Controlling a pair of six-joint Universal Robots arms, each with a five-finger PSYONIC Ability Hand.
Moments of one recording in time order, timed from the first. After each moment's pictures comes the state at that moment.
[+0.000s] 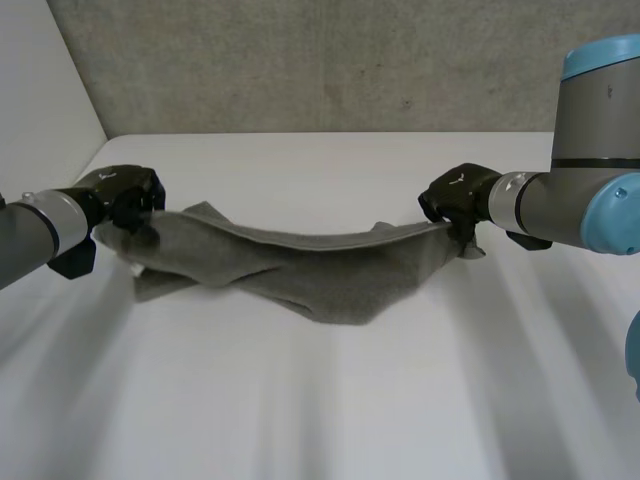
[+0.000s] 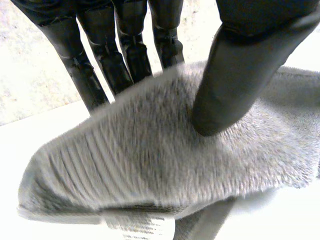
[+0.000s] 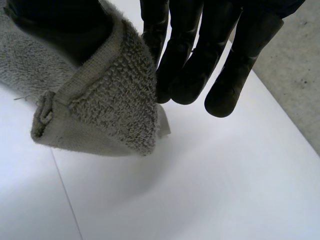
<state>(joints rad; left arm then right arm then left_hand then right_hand) 4.65 -2.08 -1.24 2.94 -1.19 3.29 1.90 -0.67 0.52 0.74 1.28 2.44 0.96 0.96 0.97 0.96 0.79 1.31 1.33 1.33 1.34 1.16</state>
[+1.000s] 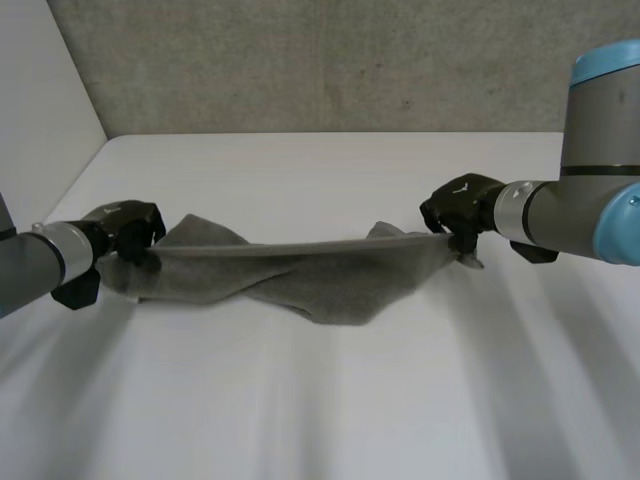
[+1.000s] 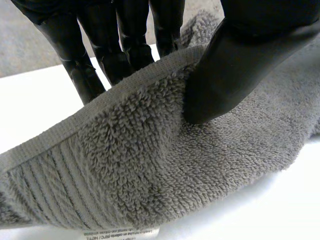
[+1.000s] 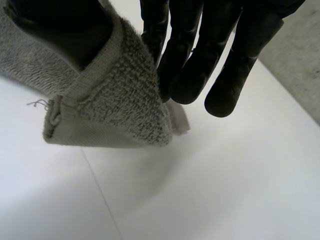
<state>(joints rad) 4.67 -2.11 -1.33 2.94 -1.20 3.29 1.89 -0.78 0.69 0.69 1.27 2.49 1.23 1.31 1.33 1.35 1.08 1.31 1.33 1.33 1.34 1.16</state>
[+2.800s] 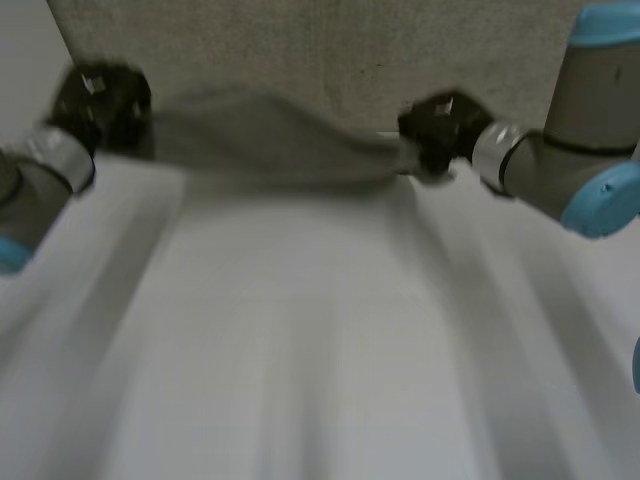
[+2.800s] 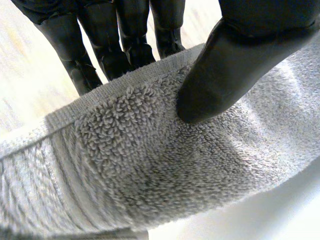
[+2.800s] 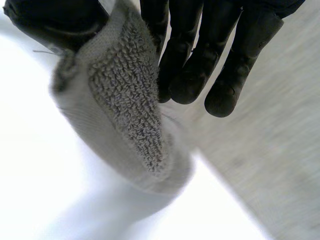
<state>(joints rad) 4.60 -2.05 -1.27 3.43 -1.23 3.33 1.94 -0.73 0.51 0.47 1.23 2.66 1.24 1.34 1.34 1.36 1.10 1.31 1.34 1.34 1.34 1.16</state>
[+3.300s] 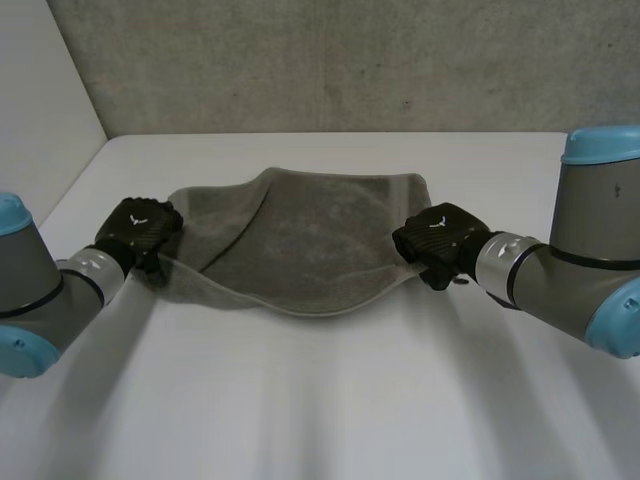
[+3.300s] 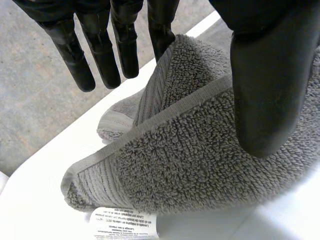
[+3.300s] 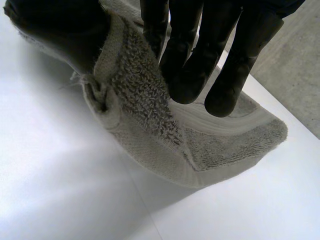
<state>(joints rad) 4.62 -2.14 -1.58 3.45 -1.23 3.60 1.94 -1.02 1.28 0.23 1.20 2.59 0.55 0.44 0.44 0.45 0.24 1.31 1.34 1.34 1.34 1.16</state>
